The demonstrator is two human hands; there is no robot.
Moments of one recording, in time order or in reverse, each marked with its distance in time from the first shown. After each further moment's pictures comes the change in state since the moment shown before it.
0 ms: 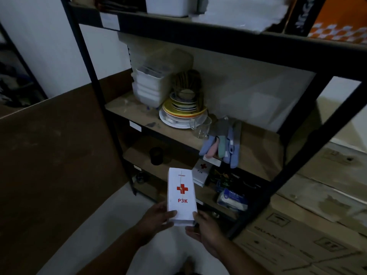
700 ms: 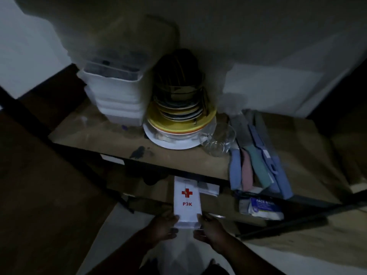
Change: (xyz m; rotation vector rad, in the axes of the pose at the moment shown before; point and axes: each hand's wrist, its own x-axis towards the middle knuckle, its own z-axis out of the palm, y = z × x) left_hand 0.248 0.064 -0.092 0.336 -0.157 -0.292; right_hand 0.216 -0.042 0.077 0.188 0.214 0.131
